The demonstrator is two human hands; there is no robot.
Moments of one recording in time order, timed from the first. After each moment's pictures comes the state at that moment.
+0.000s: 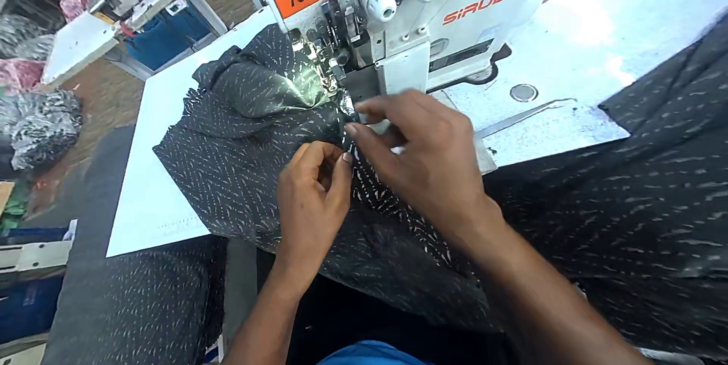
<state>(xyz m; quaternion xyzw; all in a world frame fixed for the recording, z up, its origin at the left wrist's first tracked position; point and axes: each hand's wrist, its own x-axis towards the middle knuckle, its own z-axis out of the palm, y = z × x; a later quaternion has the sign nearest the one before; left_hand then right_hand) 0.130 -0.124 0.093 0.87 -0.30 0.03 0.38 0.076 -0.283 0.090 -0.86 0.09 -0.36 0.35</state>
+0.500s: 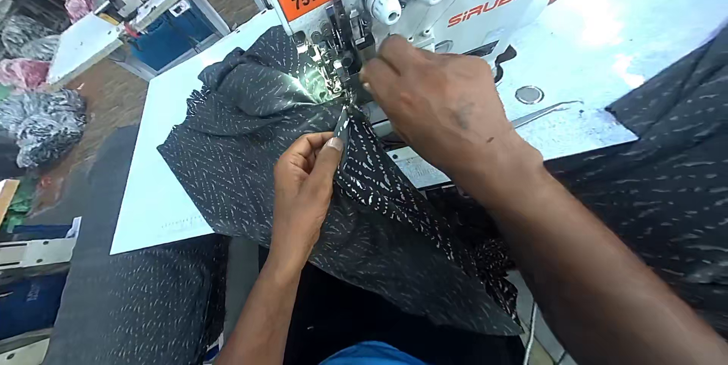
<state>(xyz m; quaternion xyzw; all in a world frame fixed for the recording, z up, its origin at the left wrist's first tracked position) 0.136 -0.127 0.114 0.75 -0.17 -0.14 0.62 0.103 -0.321 0.122 -0.95 0.01 -0.31 0.04</state>
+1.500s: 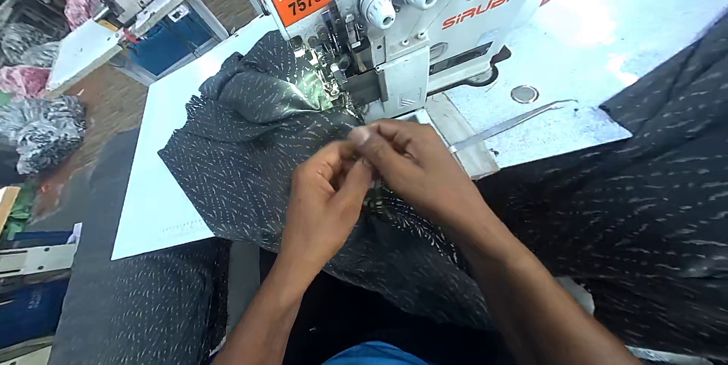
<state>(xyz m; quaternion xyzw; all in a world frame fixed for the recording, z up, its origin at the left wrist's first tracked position) 0.121 -0.129 0.126 0.79 -0.30 -0.17 0.51 0.072 -0.281 0.083 -0.75 0.07 -0.20 0.63</state>
